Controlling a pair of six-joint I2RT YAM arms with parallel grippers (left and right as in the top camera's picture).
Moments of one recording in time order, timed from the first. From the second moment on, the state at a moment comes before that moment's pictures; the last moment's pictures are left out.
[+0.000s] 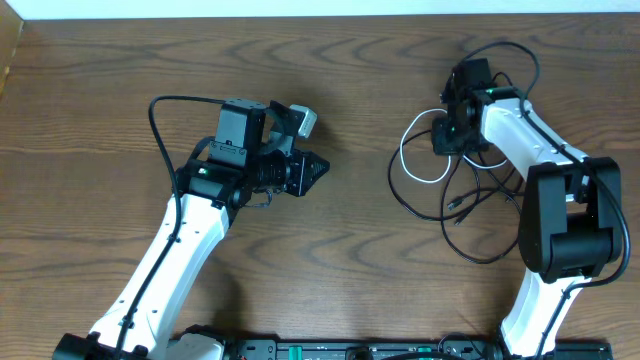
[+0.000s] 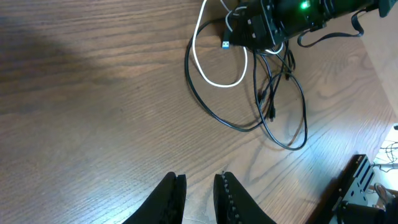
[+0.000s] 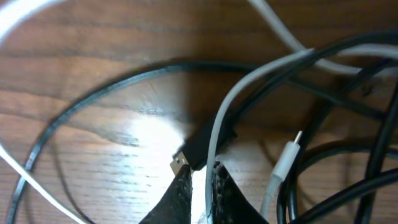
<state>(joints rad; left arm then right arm) -0.29 1.36 1.03 -0.58 0.59 -0.11 0.13 2.04 1.41 -0.73 -0.06 0.14</state>
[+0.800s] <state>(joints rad) -0.29 1.36 1.03 -0.58 0.59 -0.11 0.13 1.79 1.37 -0.71 -0.58 -0.01</state>
